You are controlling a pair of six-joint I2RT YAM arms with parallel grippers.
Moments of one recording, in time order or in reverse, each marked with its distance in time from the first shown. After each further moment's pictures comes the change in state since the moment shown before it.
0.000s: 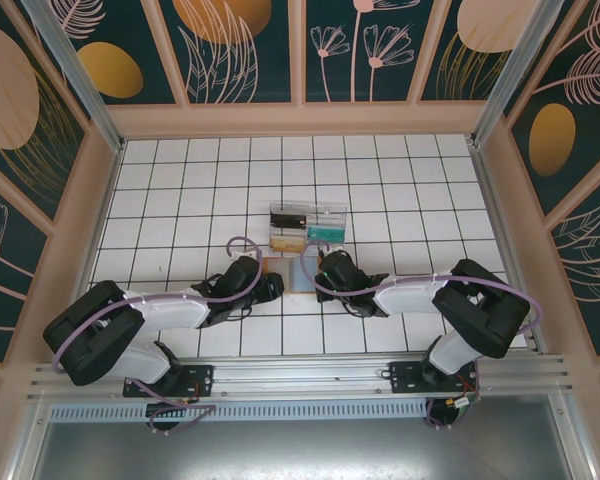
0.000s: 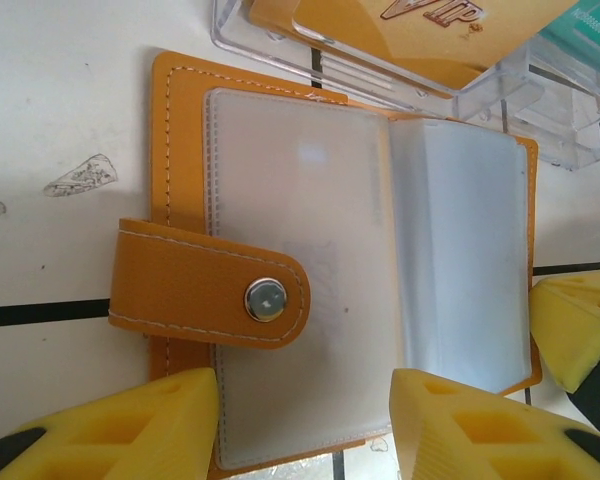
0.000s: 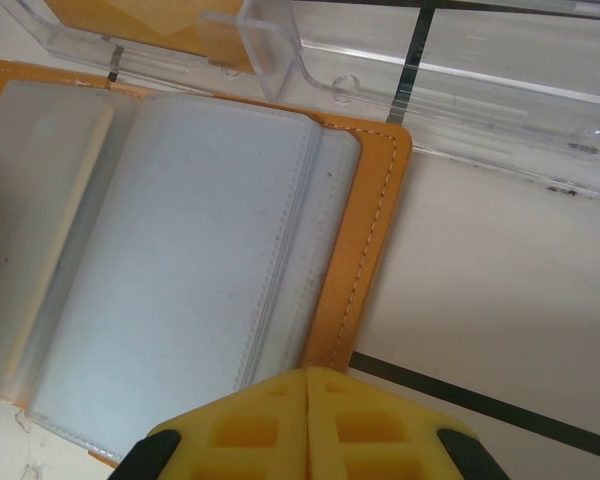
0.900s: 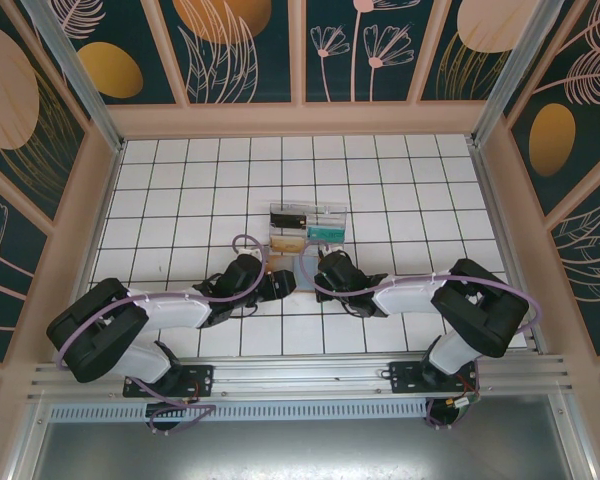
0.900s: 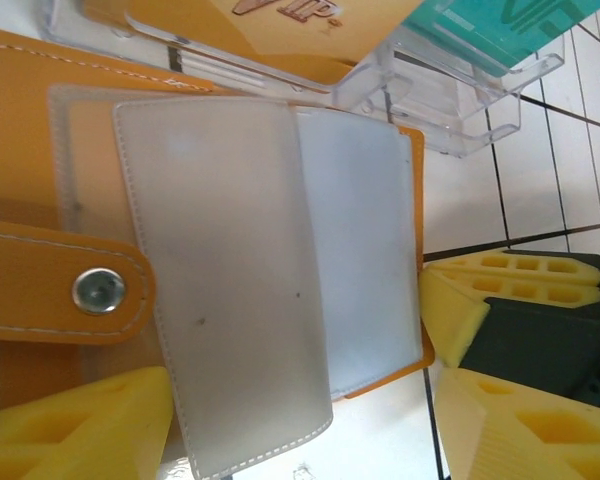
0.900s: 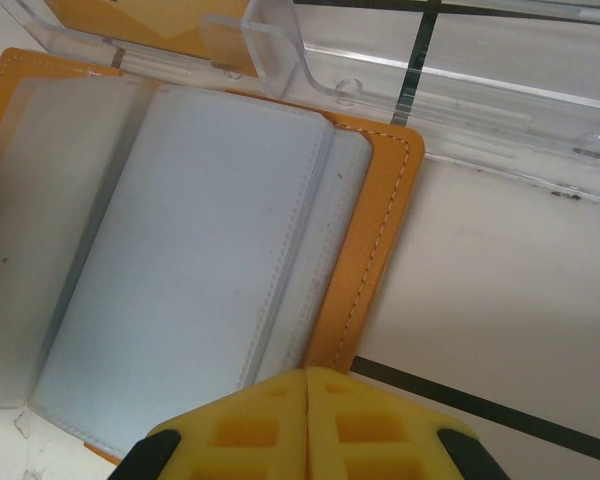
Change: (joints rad) left arm 0.000 0.019 -0.004 0.137 0.114 0.007; right arm 0.006 0.008 0.005 0.003 0.012 0.000
